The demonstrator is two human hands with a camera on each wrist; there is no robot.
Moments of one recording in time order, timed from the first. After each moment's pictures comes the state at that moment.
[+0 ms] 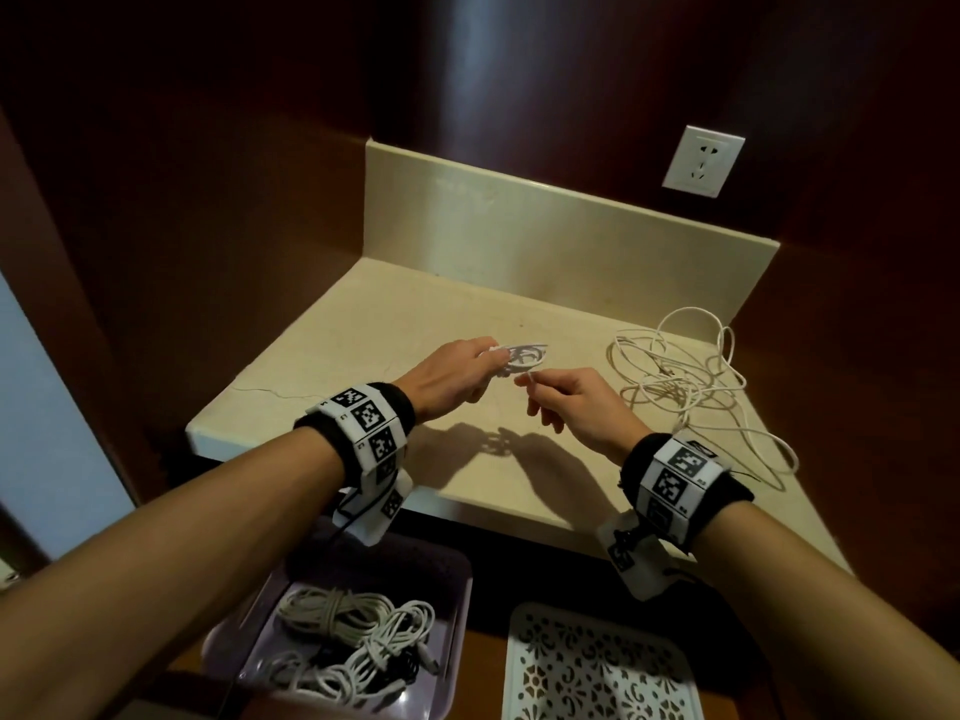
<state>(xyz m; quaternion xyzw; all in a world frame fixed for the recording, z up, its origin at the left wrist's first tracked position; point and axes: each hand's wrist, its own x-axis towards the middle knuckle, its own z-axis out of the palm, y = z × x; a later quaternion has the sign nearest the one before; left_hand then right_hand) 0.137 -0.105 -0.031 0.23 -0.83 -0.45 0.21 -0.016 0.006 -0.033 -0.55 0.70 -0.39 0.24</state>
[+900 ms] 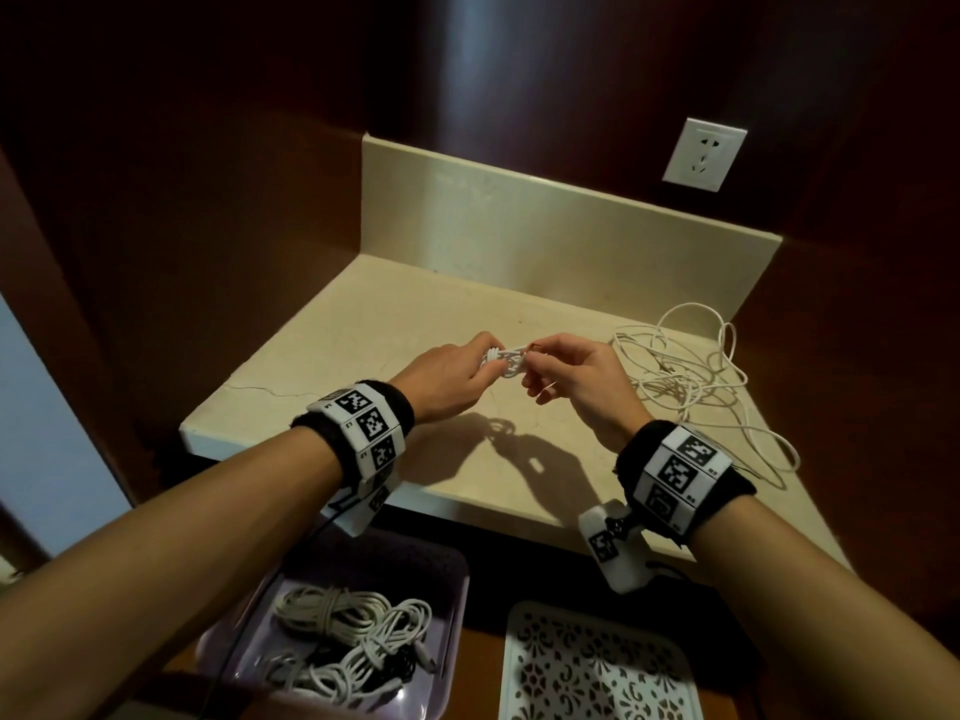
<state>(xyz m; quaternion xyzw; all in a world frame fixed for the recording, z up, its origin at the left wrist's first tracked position) 0.129 -0.112 -0.040 0.27 -0.93 -0.21 0.15 -0.009 0.001 -0.017 -0.46 0.62 -0.56 0.31</state>
